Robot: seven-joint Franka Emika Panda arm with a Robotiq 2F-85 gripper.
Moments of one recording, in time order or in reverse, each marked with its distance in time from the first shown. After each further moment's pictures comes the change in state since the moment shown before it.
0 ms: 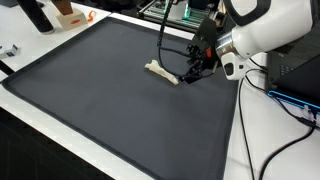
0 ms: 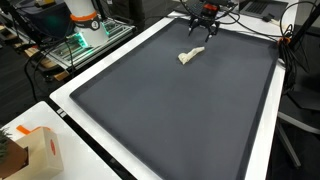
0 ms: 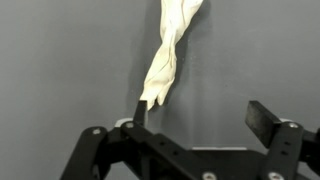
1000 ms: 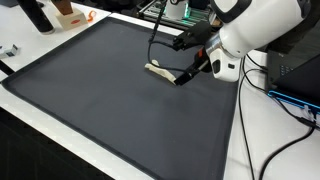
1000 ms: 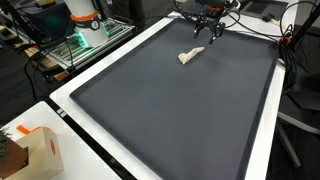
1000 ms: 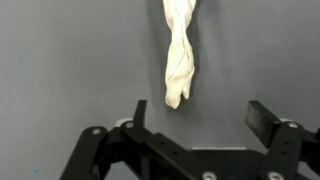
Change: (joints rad) arm -0.063 -0.009 0.000 0.004 0.072 0.123 0.197
